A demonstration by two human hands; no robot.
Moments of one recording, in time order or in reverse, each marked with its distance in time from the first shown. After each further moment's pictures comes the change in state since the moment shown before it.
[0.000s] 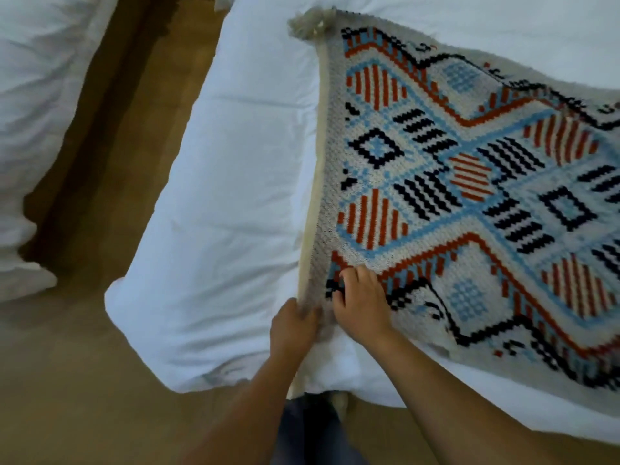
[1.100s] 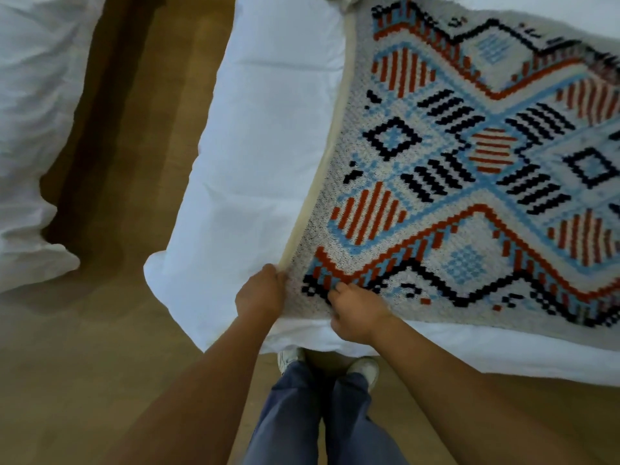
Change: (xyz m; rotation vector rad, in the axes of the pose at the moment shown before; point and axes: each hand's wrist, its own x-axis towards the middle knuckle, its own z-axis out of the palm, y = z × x) left_hand 0.029 -0.070 -0.107 0.501 0.024 0.116; right_hand -0.037 -0.069 0.050 -0.220 -0.439 -0.264
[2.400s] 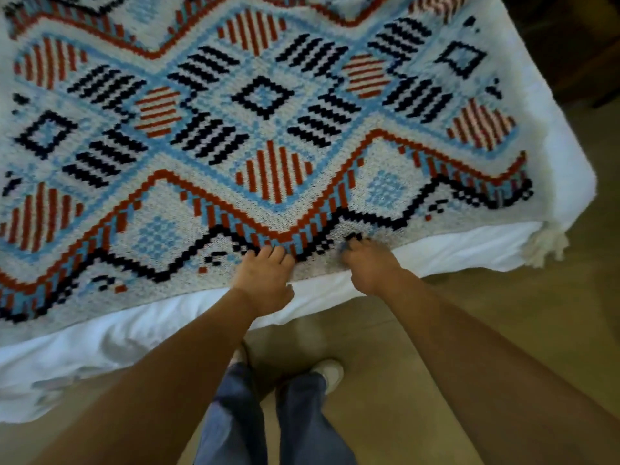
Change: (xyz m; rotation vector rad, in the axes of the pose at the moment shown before) left_hand -0.155 0.386 0.261 0.877 -0.073 0.948; right_hand -0.303 0.410 0.099 0.081 0.127 0.391
